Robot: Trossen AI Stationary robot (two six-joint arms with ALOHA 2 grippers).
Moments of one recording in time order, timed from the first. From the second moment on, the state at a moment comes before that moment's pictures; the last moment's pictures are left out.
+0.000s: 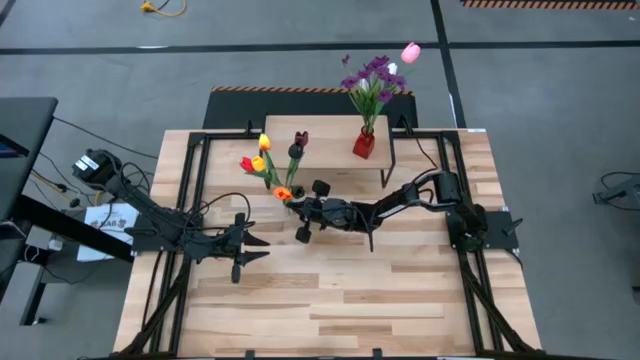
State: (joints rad) left arm -0.60 1.01 0.19 0.55 -0.59 -0.32; right arm 0.03 2.18 1.11 0.86 0.33 -0.09
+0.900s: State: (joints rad) left arm -0.60 1.01 0.19 0.55 -0.59 -0.32; right arm 0.00 2.18 1.17 0.75 0.31 -0.14
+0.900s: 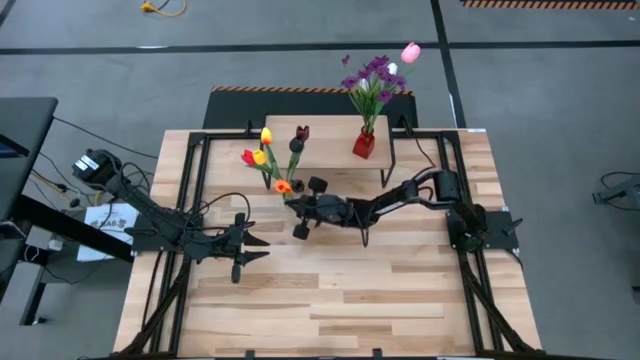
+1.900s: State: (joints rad) left arm -0.59 1.01 0.19 0.53 -0.59 -0.35; right arm 0.02 2.15 1.17 0.56 0.73 -0.19
